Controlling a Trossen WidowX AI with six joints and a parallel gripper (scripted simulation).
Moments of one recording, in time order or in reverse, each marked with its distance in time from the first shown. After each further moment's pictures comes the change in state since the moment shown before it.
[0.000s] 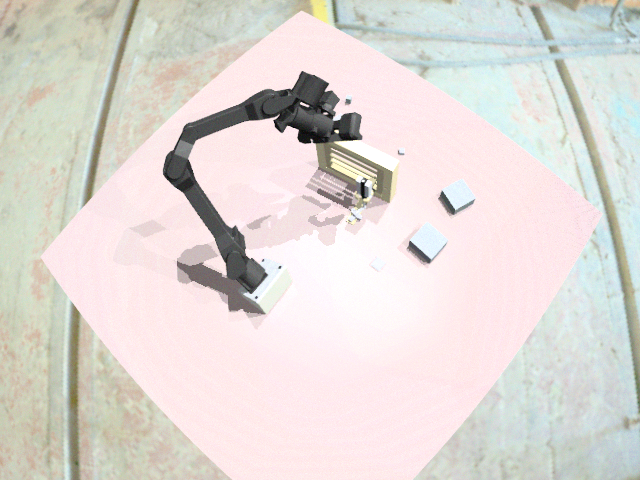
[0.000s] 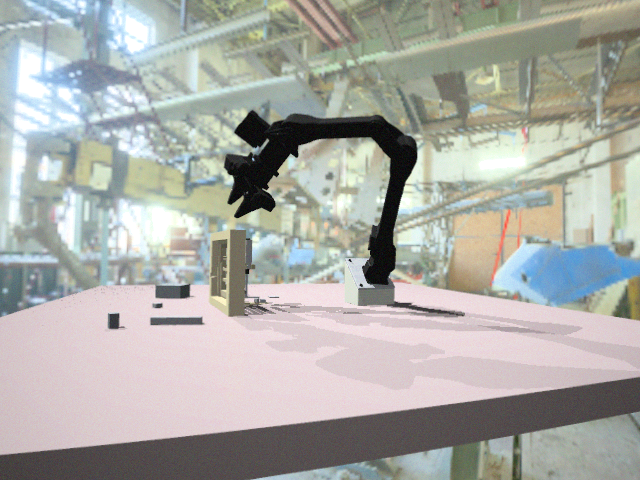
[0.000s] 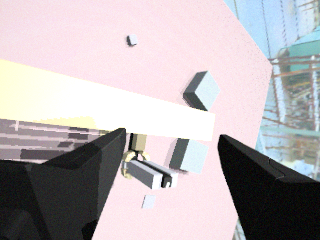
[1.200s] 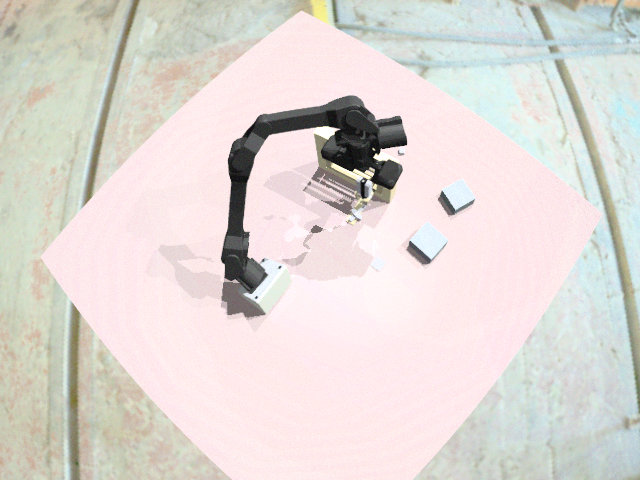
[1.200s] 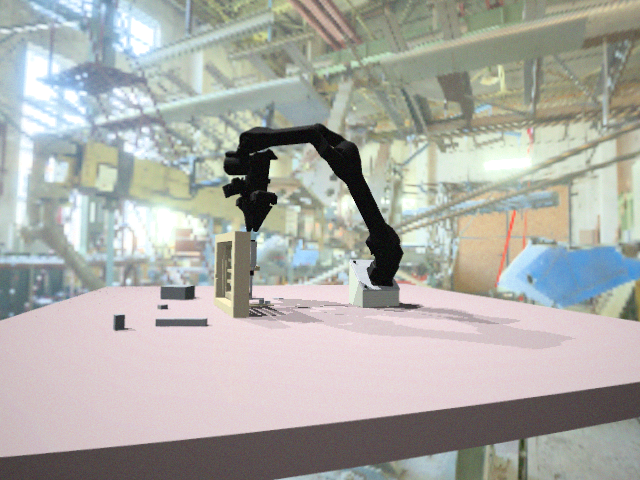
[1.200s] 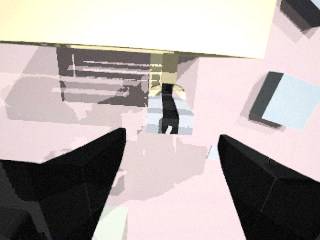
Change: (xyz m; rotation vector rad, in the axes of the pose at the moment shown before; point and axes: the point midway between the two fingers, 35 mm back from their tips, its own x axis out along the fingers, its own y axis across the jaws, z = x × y) arm 0.047 -0.038 -0.077 0.231 0.318 0.579
